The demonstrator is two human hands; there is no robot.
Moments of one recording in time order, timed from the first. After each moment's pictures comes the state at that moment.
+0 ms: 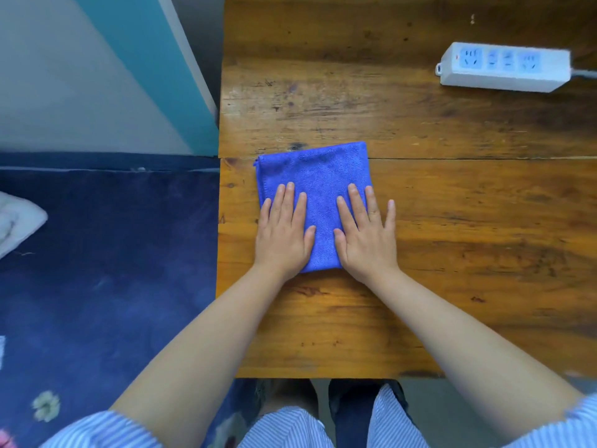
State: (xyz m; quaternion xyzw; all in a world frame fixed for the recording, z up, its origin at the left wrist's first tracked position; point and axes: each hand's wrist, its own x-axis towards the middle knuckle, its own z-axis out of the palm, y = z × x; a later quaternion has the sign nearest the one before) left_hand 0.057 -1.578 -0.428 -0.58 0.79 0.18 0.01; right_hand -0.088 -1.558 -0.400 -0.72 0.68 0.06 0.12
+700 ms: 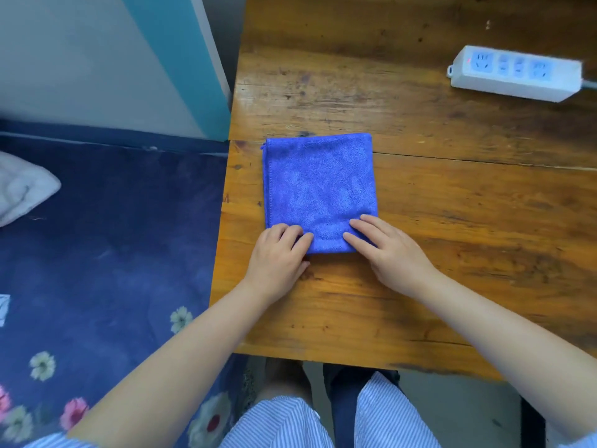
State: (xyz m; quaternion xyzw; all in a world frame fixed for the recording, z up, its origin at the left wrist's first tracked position) left_hand 0.070 -1.532 -0.391 -0.49 0.86 0.12 0.00; right_hand -0.144 -1.532 -0.390 -0.88 0.45 0.00 0.14
